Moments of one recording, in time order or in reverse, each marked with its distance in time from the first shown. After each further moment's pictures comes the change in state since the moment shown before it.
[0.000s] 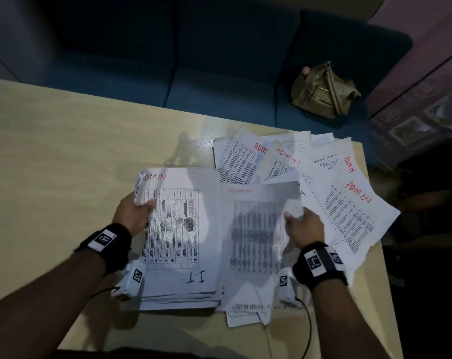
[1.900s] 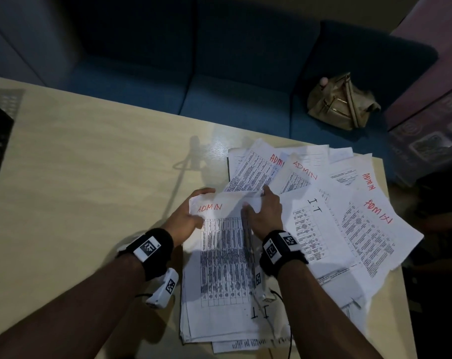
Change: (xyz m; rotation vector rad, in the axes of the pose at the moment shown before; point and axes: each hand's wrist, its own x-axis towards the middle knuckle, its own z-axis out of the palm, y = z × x) left_hand -0.018 0.048 0.042 -0.344 -0.512 0.082; right_hand 0.010 -0.076 0.085 0.043 -0.115 -0.394
